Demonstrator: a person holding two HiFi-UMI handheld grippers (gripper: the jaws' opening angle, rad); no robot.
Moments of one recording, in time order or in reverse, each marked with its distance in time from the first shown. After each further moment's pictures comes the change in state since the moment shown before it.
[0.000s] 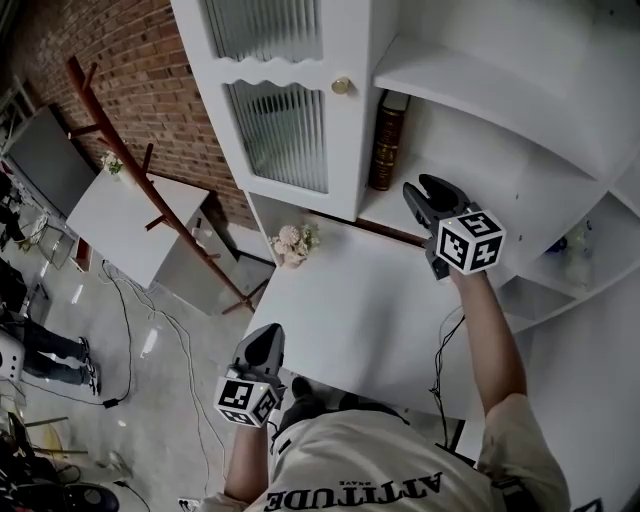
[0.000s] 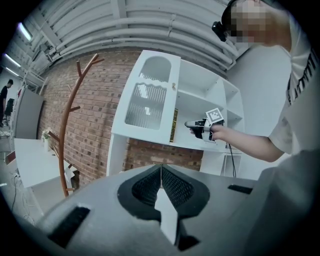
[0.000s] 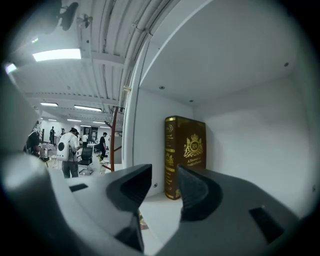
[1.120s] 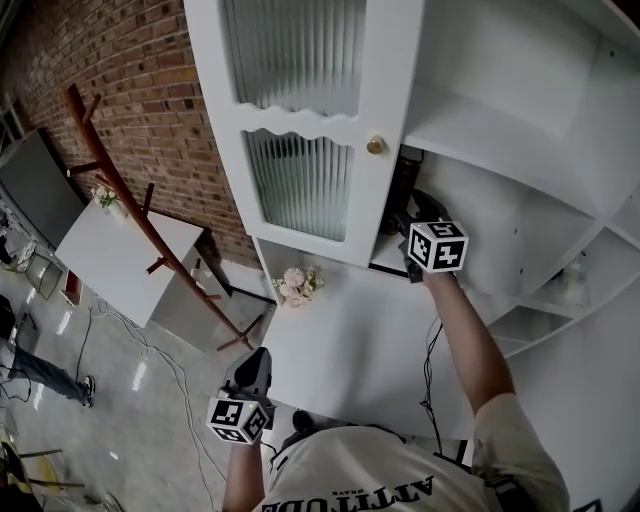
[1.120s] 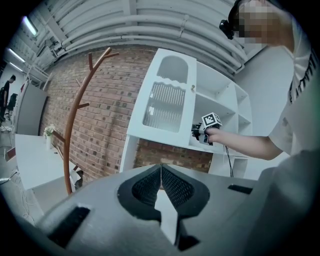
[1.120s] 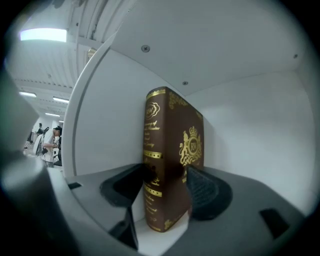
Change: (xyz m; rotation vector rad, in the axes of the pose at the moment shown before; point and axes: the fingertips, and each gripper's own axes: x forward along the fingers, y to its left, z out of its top) left arm 0.014 0.086 0.011 -0.042 -0.001 0.019; right arm 0.095 -0.036 0.000 0.020 0.001 -0.219
